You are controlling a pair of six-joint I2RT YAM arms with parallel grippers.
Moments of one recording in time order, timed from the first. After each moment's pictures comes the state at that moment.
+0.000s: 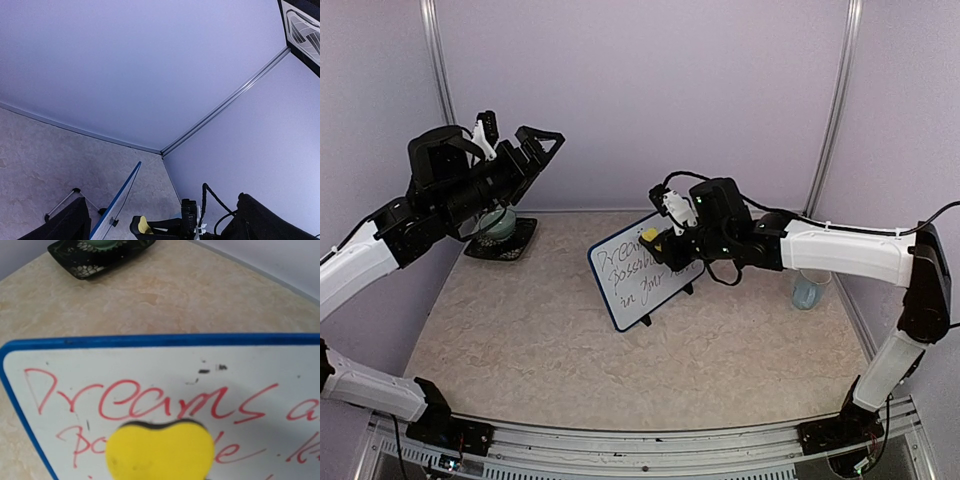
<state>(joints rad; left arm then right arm) -0.70 1.16 1.22 -0.09 -0.15 -0.79 0.86 1.67 1.31 -0.15 0.03 0.08</state>
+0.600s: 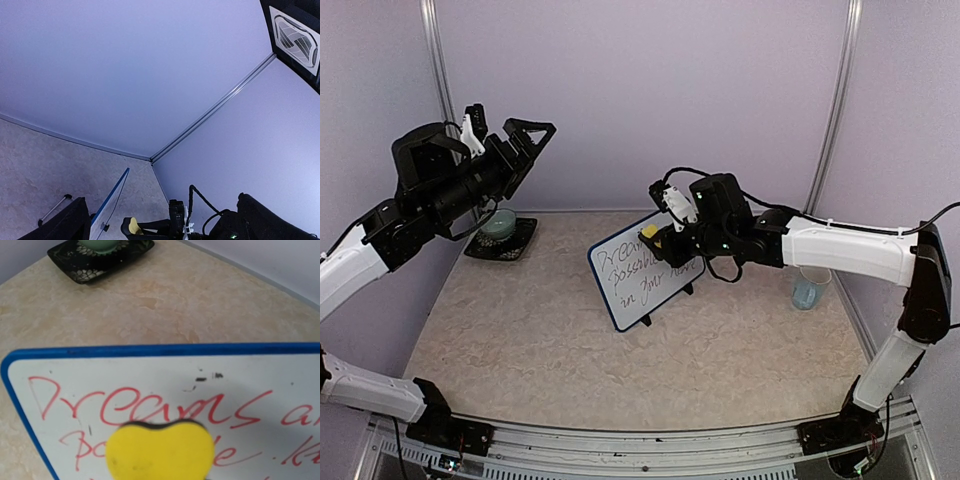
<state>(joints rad) -0.71 1.12 1.23 -0.07 -0.14 -0.79 0.86 1.66 1.34 -0.18 0.03 0.08</state>
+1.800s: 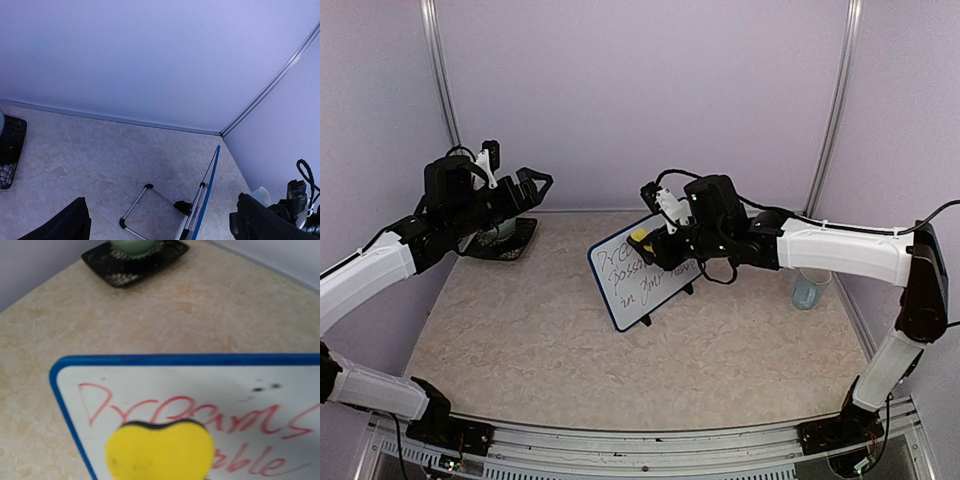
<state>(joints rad) -0.45 1.19 1.04 -0.04 0.02 -0.55 0.87 1.68 1.35 -0.15 -0.06 0.13</state>
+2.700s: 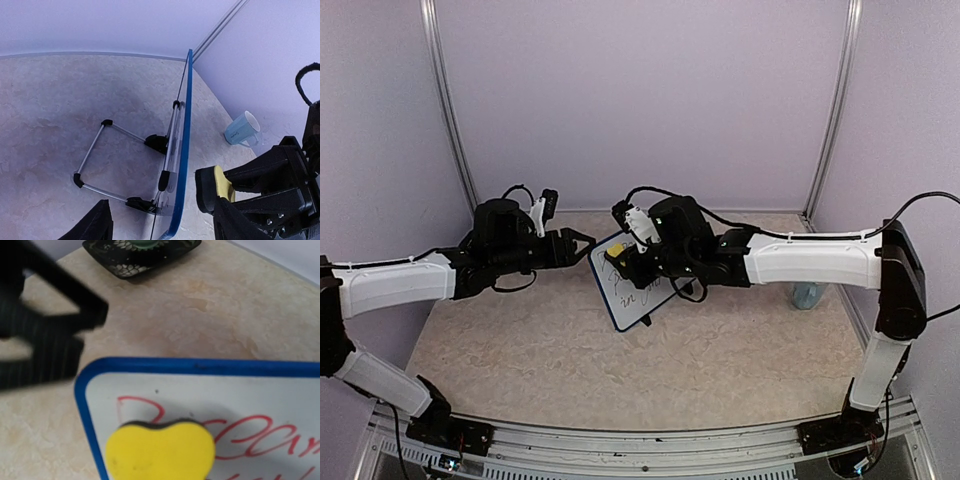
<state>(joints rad) -0.58 1.36 0.85 0.19 0.25 -0.49 0.99 1.81 1.40 -0.08 0.09 0.13</state>
